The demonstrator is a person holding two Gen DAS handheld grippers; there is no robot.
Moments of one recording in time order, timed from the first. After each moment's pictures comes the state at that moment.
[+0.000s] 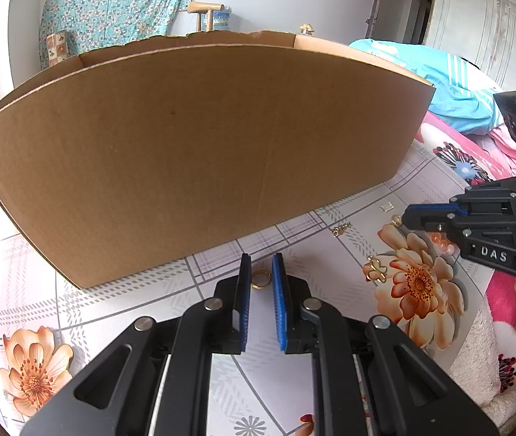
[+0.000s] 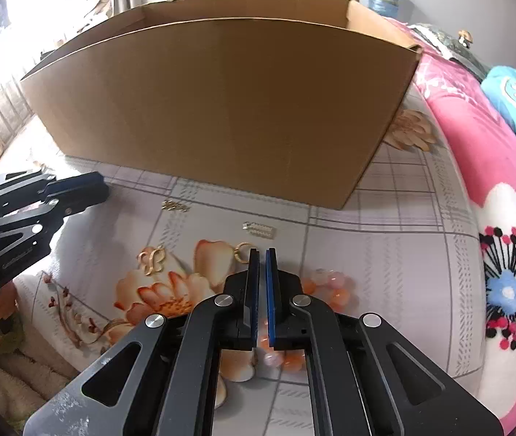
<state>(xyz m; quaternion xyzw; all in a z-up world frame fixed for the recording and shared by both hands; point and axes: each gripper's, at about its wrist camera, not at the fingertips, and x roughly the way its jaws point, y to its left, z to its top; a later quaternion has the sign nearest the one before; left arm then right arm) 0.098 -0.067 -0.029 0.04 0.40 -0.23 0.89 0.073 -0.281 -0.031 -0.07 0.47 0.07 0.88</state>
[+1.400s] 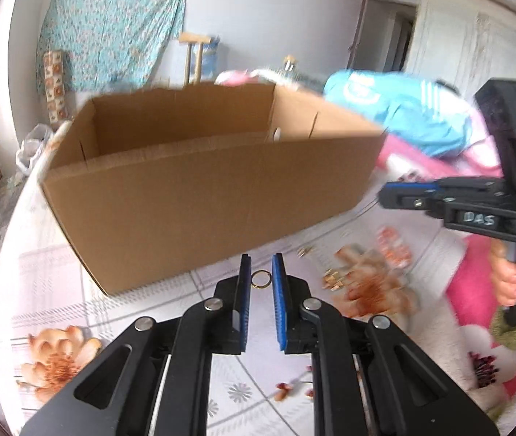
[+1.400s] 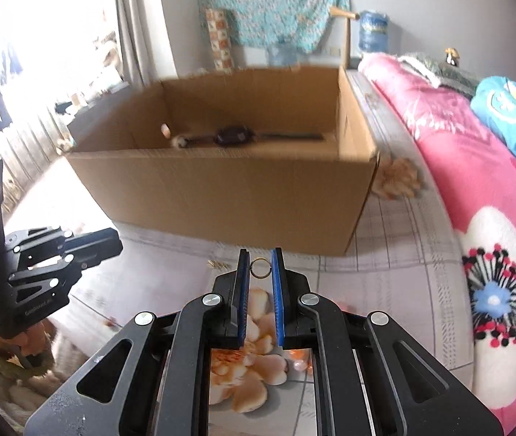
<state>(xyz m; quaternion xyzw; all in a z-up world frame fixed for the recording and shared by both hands) 0.059 -0.047 0.024 0.01 0.33 -0.27 0.90 0.037 -0.274 0.033 0.00 0.38 0.10 0.92</state>
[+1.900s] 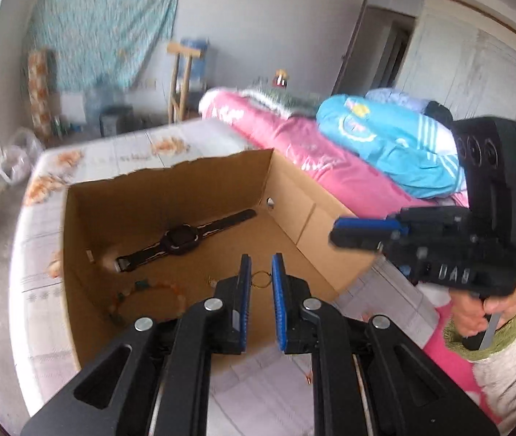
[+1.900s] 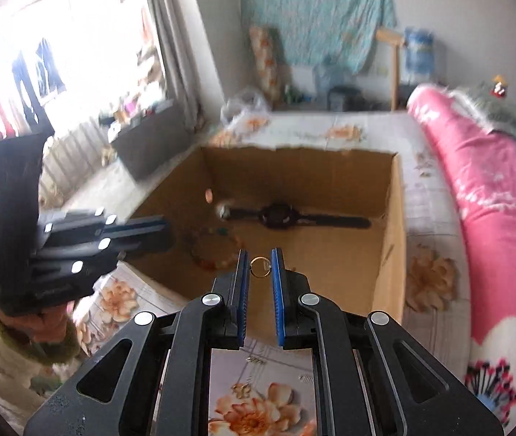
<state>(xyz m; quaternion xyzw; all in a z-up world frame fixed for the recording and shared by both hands) 0.170 -0.066 0.104 -0.01 0.37 -0.30 0.88 0.141 -0.264 0.093 0.01 0.39 0.20 0.90</state>
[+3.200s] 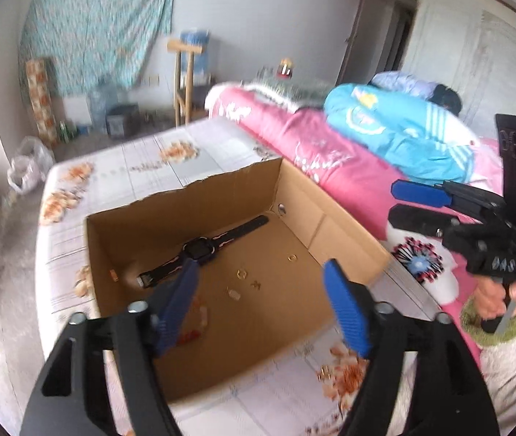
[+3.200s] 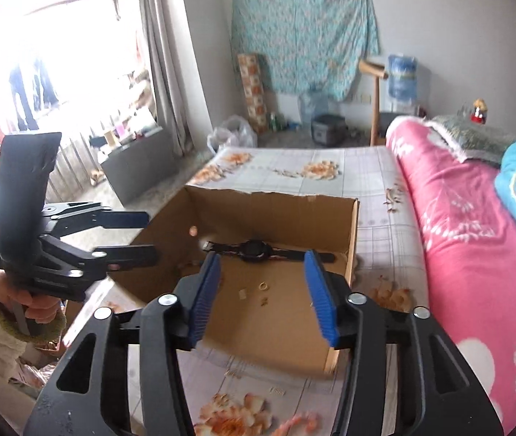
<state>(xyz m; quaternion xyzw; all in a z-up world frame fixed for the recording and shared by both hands) 0.153 -0.057 0.146 0.04 0.36 -0.28 0.89 0.087 -0.306 0.135 0.01 0.31 0.17 0.93</state>
